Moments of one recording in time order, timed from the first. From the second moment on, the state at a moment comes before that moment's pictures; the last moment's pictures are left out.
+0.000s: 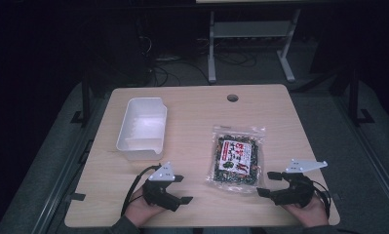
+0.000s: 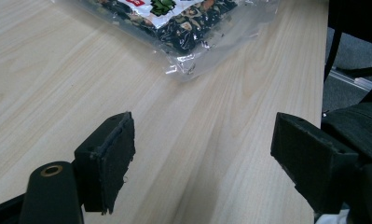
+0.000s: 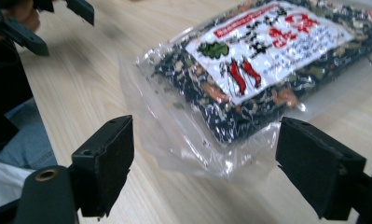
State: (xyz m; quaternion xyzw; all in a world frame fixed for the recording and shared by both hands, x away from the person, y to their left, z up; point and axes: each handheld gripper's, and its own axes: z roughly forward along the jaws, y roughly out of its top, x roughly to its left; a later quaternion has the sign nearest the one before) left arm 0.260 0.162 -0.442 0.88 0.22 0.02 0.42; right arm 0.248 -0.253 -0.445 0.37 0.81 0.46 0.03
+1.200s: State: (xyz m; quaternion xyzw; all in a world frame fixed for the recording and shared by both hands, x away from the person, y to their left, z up) left arm 0.275 0.143 -0.430 0.88 0.21 0.04 0.43; right arm 0.358 -0.264 -0.390 0.39 0.80 0.44 0.06
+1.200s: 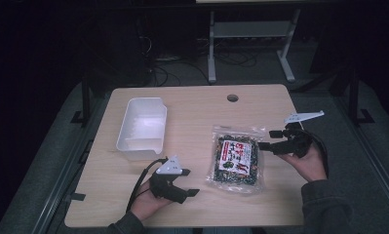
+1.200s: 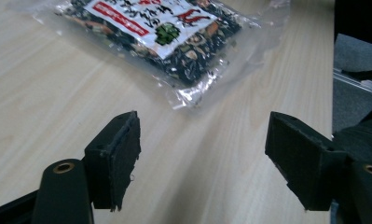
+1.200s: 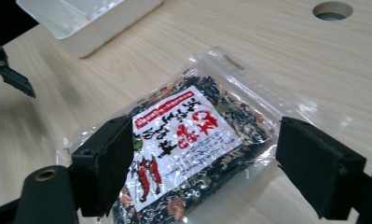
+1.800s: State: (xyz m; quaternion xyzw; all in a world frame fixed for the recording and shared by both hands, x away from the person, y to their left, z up) left arm 0.297 0.099 -0.430 0.89 0.19 0.04 0.41; right arm 0.414 -0.274 -0.389 0.43 0.81 0.39 0.06
